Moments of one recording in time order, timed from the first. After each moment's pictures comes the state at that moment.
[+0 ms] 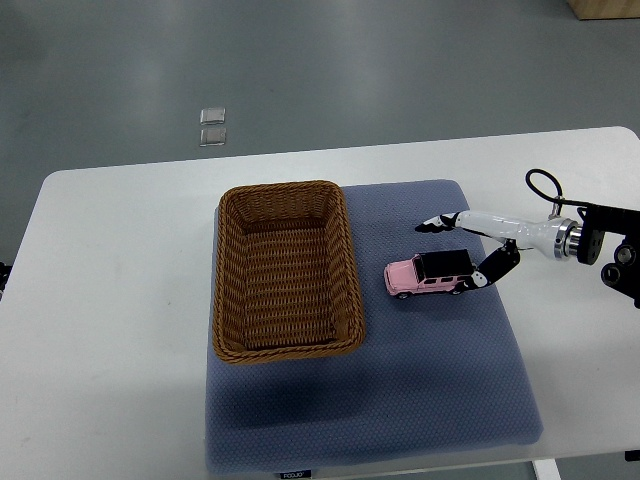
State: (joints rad) left arm -0.04 0.00 -0.08 -0.09 0.12 -0.11 -0.05; right arm 0.77 -0.62 0.27 0.99 -1.33 0.12 0.47
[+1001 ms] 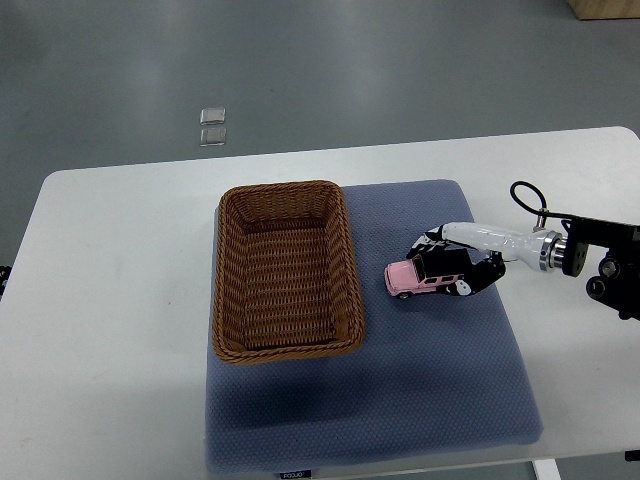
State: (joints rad) left arm -0.04 0.00 -0.08 -0.09 0.12 -0.11 -0.05; right arm 0.75 -0.59 0.26 1.02 -1.34 0.11 0.46
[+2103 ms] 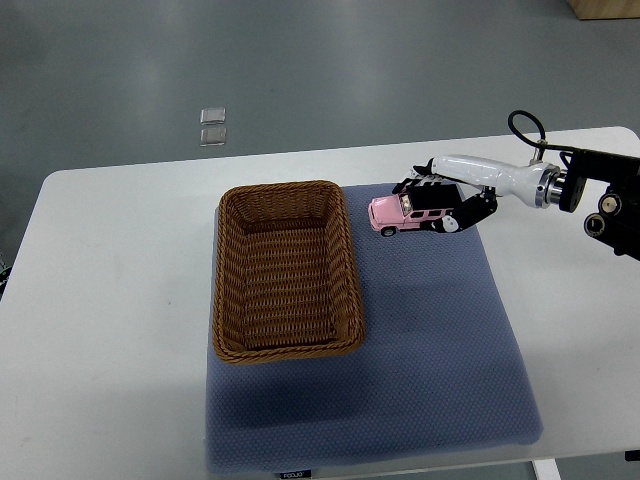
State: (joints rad) left arm -0.04 0.00 -0.07 -0.09 0.12 -0.11 -0.05; right arm 0.99 -0.58 0.27 1.00 -1.32 0.13 0.49
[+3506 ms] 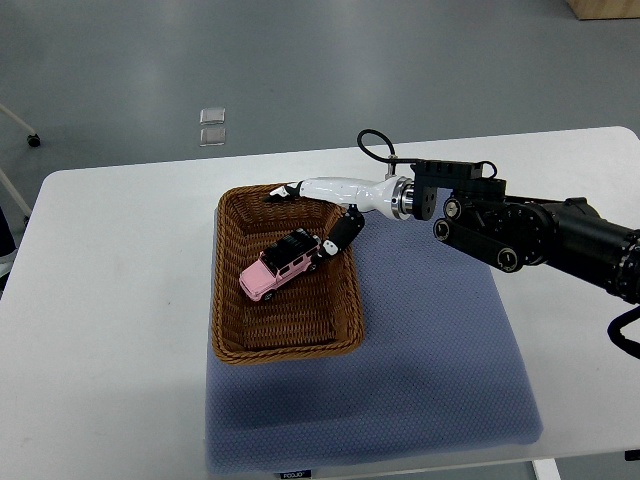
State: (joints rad) left arm -0.04 0.00 -0.08 -0.09 0.12 -0.11 -0.05; right arm 1.08 -0.10 0.13 0.67 -1.23 0.15 0.46
